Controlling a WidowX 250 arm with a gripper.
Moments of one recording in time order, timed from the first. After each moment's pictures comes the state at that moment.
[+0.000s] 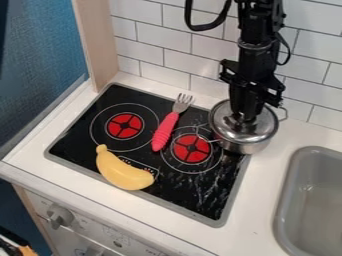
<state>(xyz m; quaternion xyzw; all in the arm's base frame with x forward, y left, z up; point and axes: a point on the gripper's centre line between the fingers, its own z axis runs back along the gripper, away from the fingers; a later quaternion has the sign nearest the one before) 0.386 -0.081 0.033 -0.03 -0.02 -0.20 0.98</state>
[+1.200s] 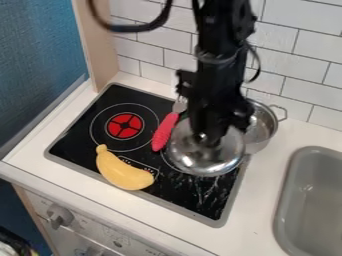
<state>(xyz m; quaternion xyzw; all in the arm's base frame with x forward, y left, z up) 0.275 -0.070 0.075 -0.02 -0.04 -0.17 0.98</state>
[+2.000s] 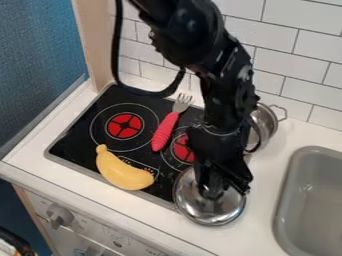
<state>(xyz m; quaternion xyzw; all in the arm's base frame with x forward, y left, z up) 0.265 -0.087 0.005 -0.01 -0.03 -0.22 0.98</state>
